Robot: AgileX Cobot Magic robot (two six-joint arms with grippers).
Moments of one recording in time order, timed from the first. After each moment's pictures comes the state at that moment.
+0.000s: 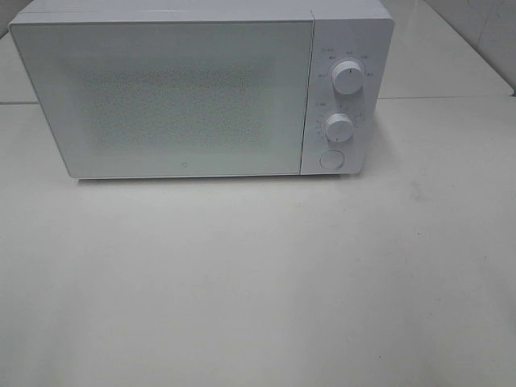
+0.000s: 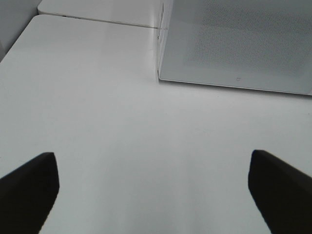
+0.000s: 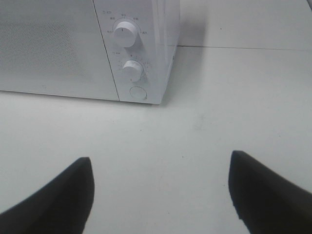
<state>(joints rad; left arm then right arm) 0.07 0.00 -0.52 -0.14 1.07 0.00 0.14 0.34 -0.53 0.10 0.68 -0.05</state>
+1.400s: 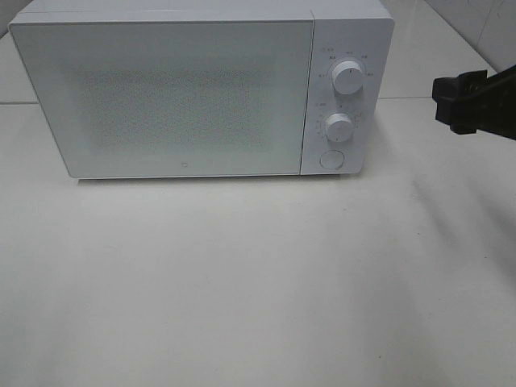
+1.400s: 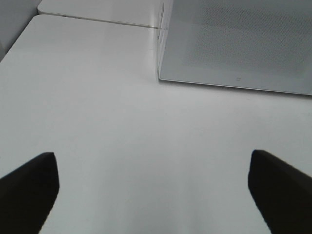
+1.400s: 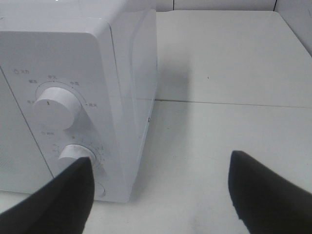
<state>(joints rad) 0.07 0.00 -0.52 -0.14 1.07 0.00 0.14 1.28 -0.46 0.06 -0.50 -0.05</state>
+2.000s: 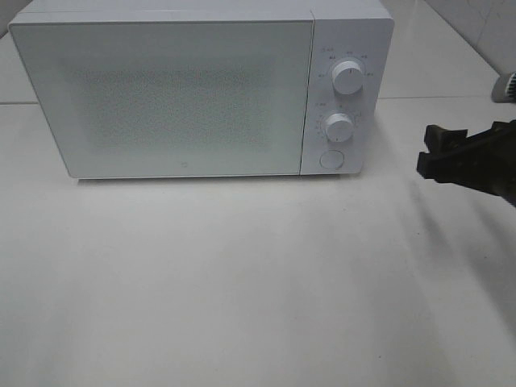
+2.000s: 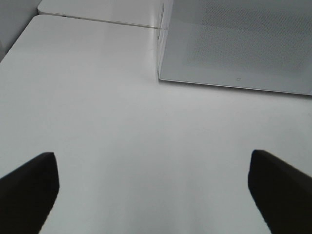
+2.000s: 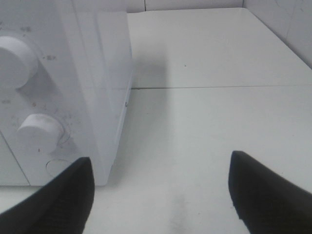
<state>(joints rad) 0.07 0.00 -0.52 -0.14 1.07 0.00 0.23 1.52 -0.30 0.27 -0.95 -0.14</state>
